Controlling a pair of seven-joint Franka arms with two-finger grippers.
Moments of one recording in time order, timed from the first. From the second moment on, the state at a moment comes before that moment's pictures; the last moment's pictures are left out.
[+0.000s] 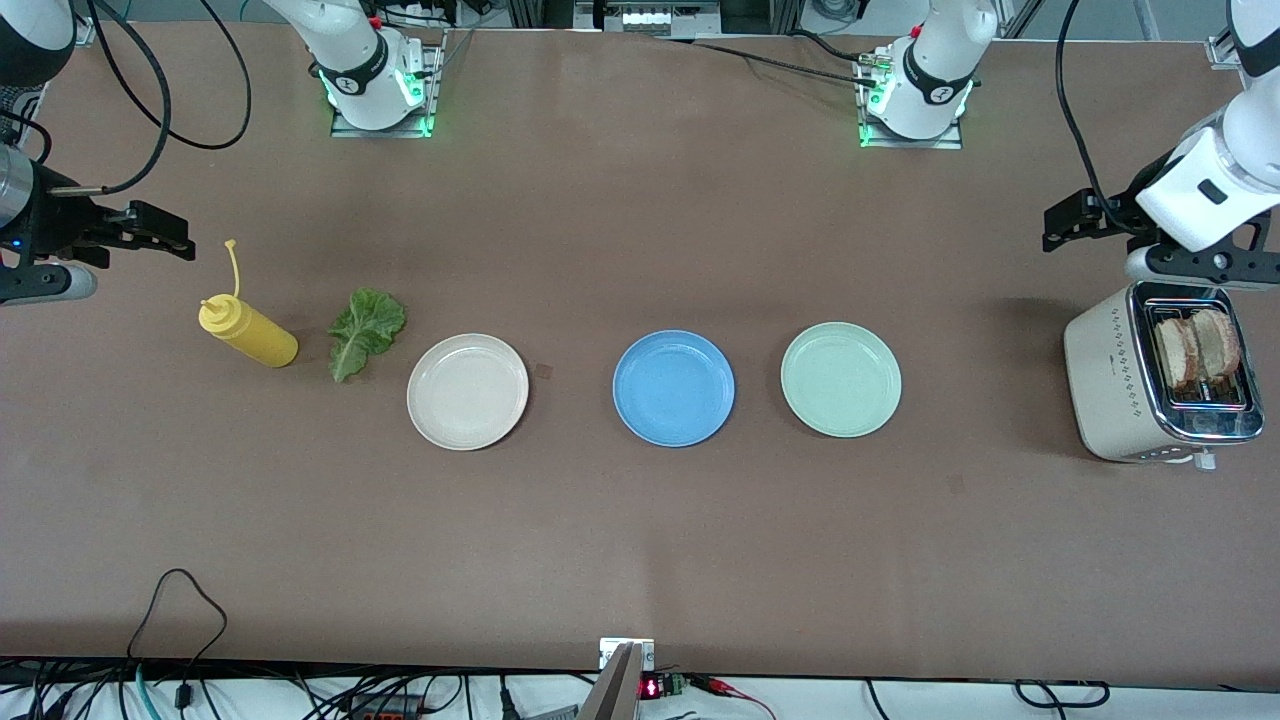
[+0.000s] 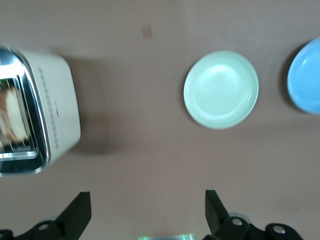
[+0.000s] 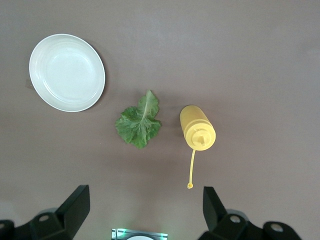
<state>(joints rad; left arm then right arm) 0.04 -0.01 -0.07 -1.70 -0.01 1.53 0.03 0.00 0.11 0.00 -1.52 -0.01 1.49 -0.11</state>
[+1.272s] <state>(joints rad) 0.34 0.24 -0.07 -1.78 0.25 2.00 0.34 0.02 0.19 0.00 -1.53 -0.02 1.41 -0.11</state>
